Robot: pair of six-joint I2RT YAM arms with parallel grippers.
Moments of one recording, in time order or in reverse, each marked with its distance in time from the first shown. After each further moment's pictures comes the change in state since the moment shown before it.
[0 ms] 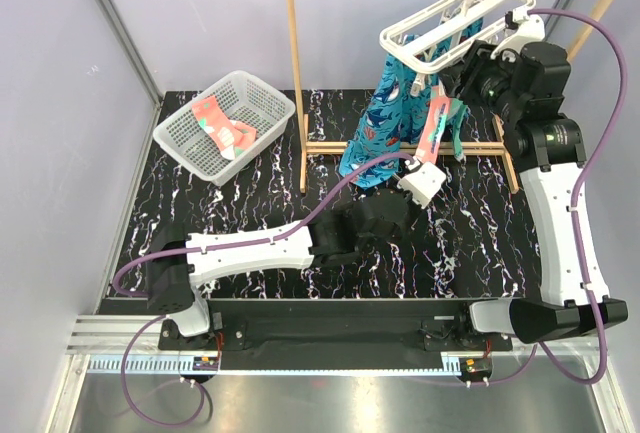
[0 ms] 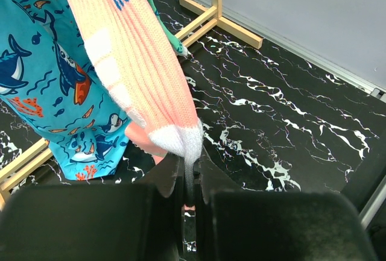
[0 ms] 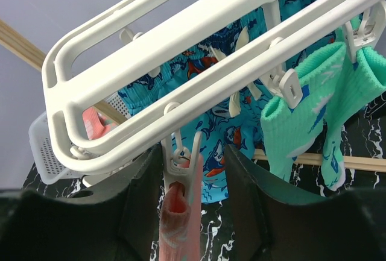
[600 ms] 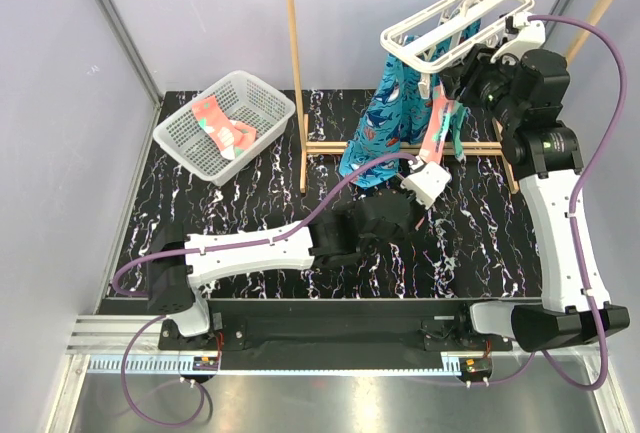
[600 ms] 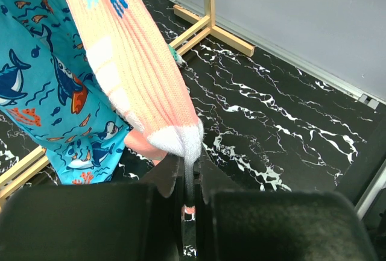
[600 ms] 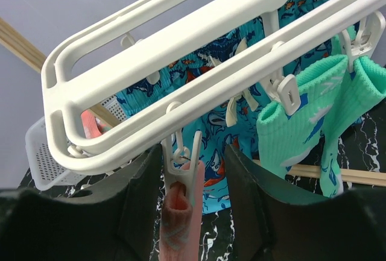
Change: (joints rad) left arm -0.014 0.003 0.035 -0.010 0.000 0.005; right arm 0.000 -0.040 -0.090 0.101 0.000 -0.016
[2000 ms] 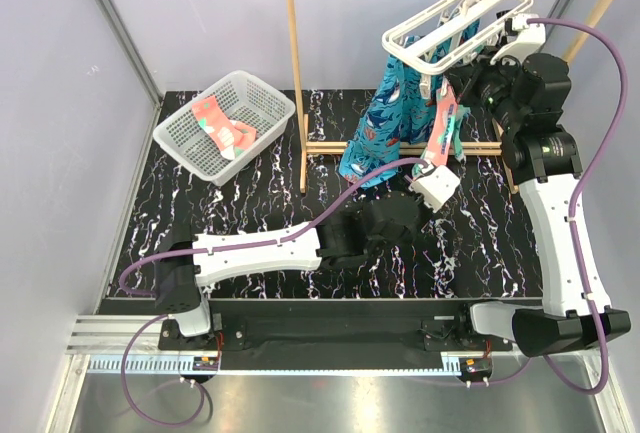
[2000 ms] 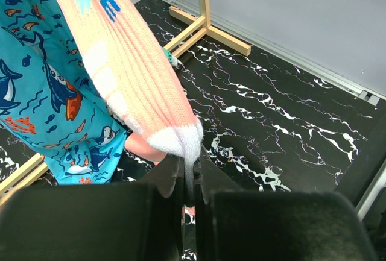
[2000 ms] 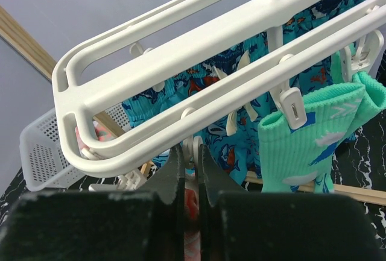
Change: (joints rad) left arm -0.015 0.041 0.048 -0.011 -0.003 0.027; right arm 0.000 -0.024 -0.039 0.064 -0.016 -0.047
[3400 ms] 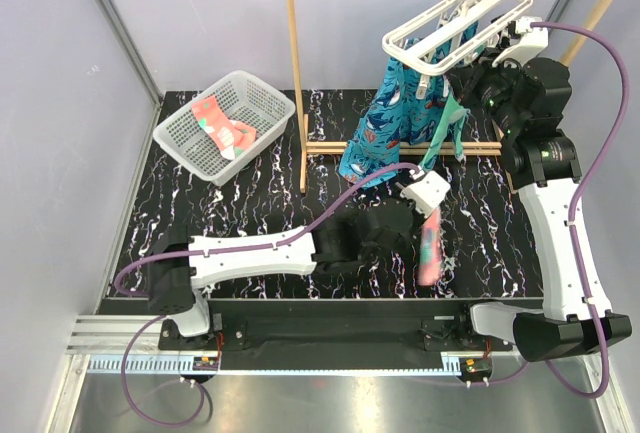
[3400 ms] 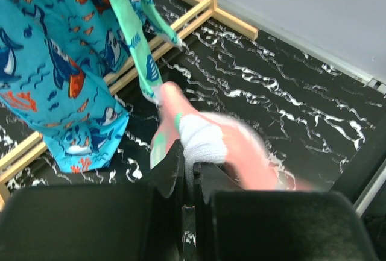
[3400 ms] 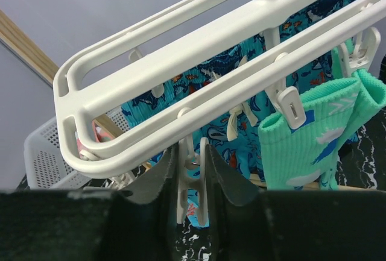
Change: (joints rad) left arm -0.005 -0.035 -0.082 0.001 -0.033 -0.045; right arm 0.000 -0.027 -0.044 0.046 0.011 0.026
